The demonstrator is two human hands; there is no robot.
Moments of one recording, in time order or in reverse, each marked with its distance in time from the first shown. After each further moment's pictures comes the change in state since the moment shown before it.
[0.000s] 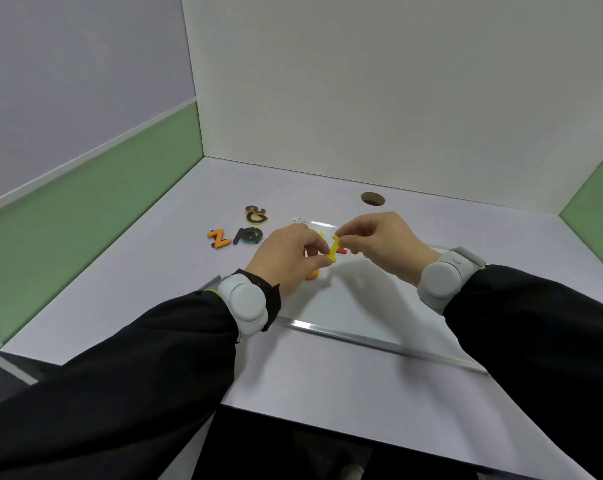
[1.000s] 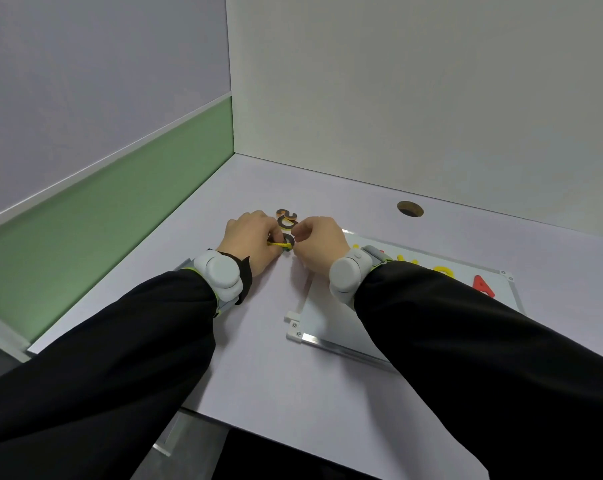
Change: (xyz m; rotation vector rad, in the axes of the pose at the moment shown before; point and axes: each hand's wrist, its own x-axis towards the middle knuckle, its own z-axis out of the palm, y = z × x) left_hand 0.031 -0.103 -0.058 0.405 0.020 -0.209; right_hand 0.086 -0.038 0.138 -0.133 0.021 0.091
